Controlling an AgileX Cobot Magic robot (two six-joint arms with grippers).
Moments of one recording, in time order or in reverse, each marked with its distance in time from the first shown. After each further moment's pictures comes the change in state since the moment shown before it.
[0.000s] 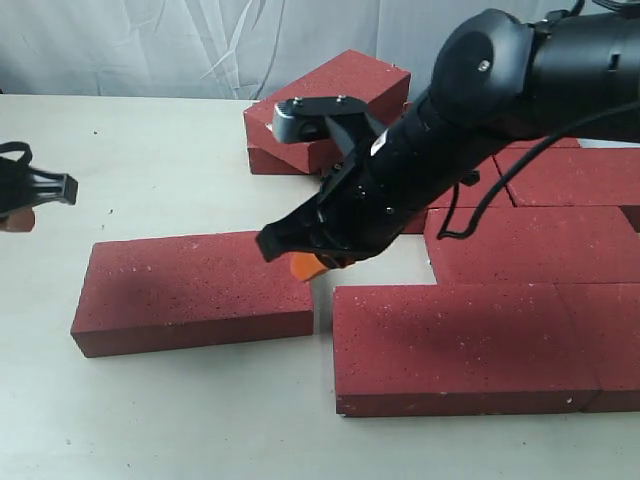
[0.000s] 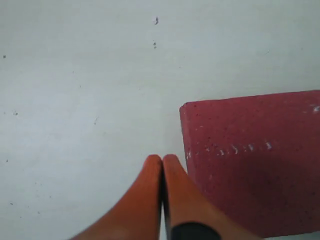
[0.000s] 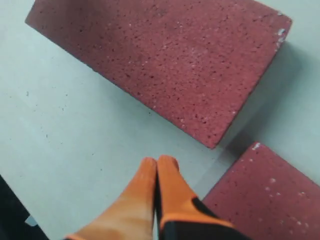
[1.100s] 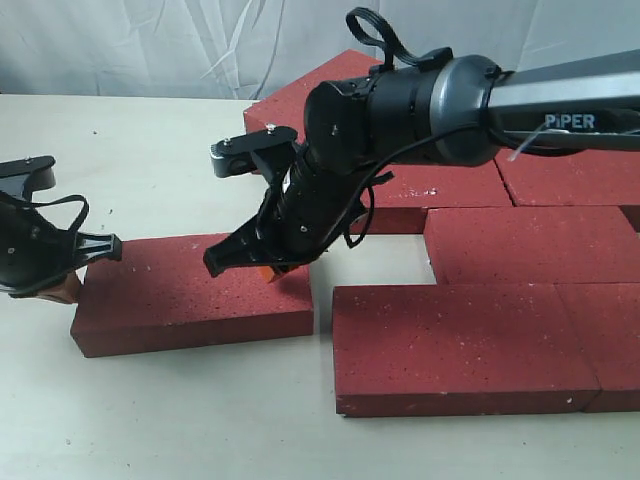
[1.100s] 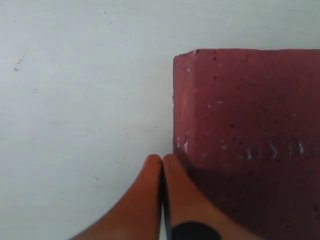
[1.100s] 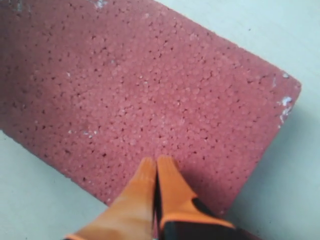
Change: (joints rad) left arm 0.022 0.297 0.061 -0.238 -0.131 0.109; right arm 0.101 0.285 -0.220 -0.292 -0.088 0.276
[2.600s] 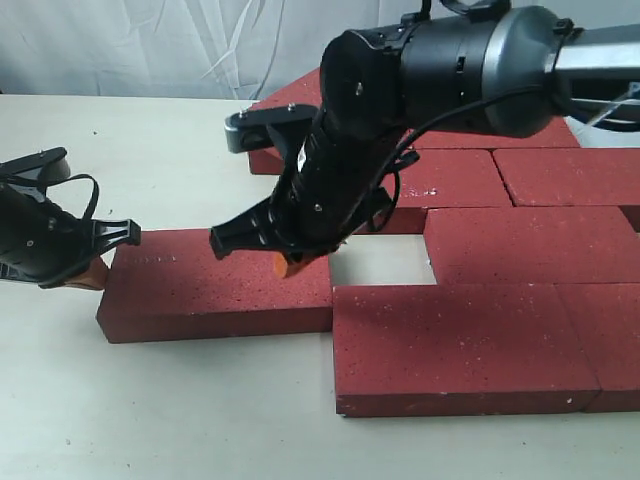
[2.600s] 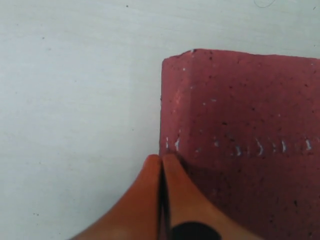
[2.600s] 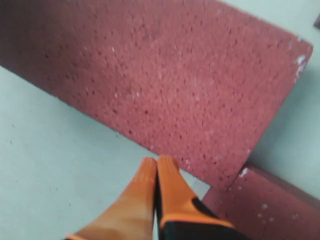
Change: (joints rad) left arm 0.002 0.027 0.000 -0.298 -0.066 0.247; right arm 0.002 -0.101 0.000 -0.041 0.156 0.144
